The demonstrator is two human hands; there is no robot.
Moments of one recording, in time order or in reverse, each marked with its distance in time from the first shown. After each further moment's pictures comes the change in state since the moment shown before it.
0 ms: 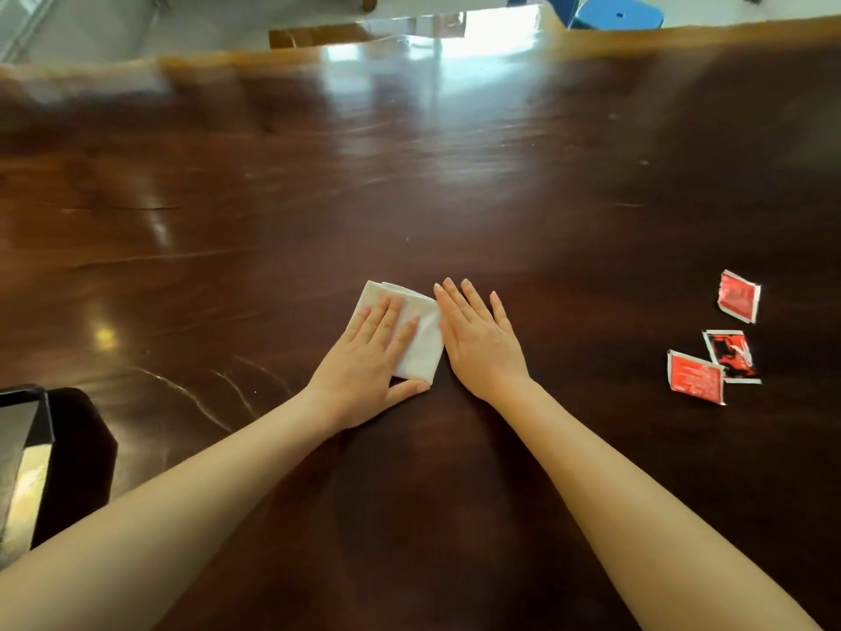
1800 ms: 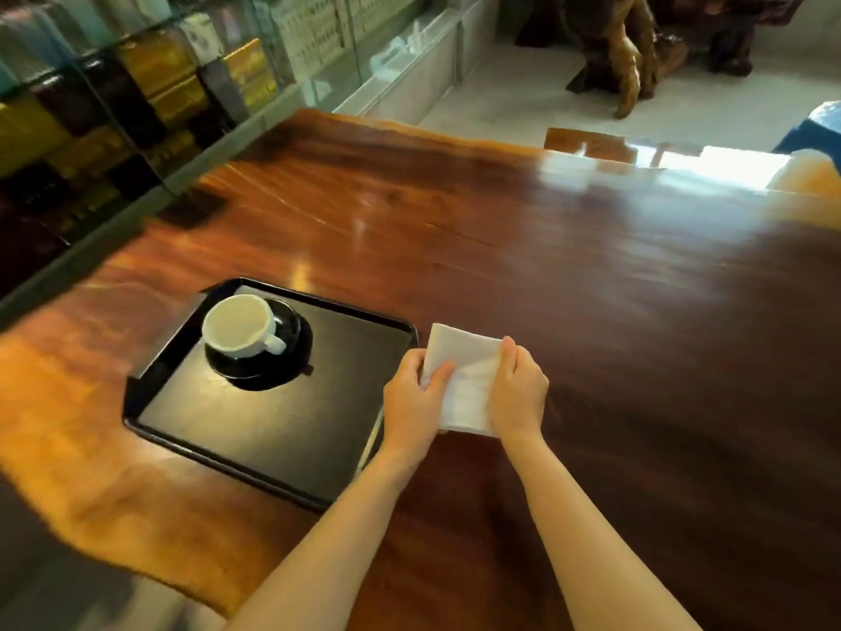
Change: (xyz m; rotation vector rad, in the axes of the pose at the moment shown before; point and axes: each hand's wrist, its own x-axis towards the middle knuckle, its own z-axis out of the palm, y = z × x) left_hand -0.255 -0.044 -0.103 -1.155 0.840 -1.062; right_hand -0.064 -0.314 -0.039 0.868 0.142 0.184
